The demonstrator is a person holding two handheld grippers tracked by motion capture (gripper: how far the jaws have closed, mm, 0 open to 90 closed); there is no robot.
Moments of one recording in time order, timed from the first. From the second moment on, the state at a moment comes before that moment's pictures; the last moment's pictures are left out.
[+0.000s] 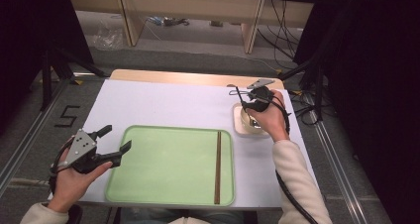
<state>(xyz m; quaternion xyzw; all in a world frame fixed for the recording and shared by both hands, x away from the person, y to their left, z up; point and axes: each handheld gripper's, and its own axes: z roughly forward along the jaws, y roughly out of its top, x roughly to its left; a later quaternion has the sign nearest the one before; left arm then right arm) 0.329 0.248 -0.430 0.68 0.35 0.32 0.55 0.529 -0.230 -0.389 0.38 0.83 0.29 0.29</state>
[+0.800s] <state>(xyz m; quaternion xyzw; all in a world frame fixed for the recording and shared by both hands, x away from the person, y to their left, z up) 0.329 0.248 -0.430 0.69 0.35 0.32 0.55 0.540 -0.223 -0.390 0.38 0.83 0.29 0.29</state>
